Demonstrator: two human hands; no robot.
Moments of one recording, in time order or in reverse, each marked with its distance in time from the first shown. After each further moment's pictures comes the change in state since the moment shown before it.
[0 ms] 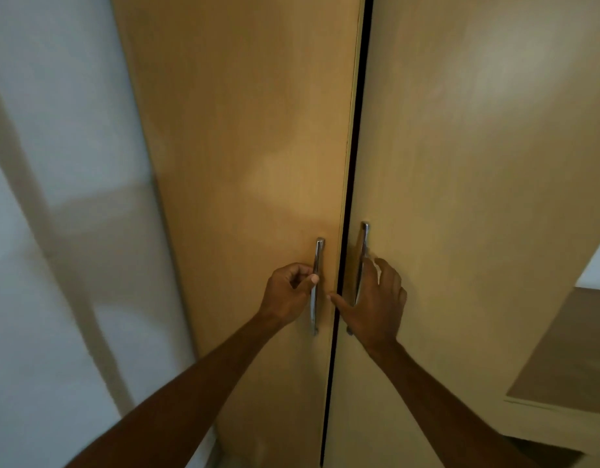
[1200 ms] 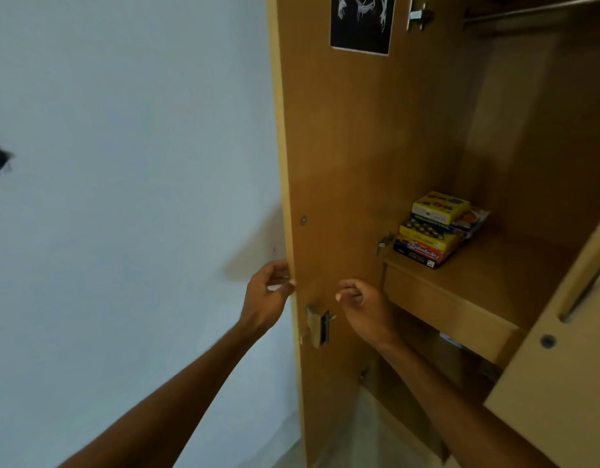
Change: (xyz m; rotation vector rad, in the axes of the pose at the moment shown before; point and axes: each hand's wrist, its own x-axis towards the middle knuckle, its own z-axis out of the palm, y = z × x) left_hand -0.274 0.016 -0.256 0.276 0.661 -0.251; right_hand -0.171 -0.238 0.005 0.970 -0.901 -0.204
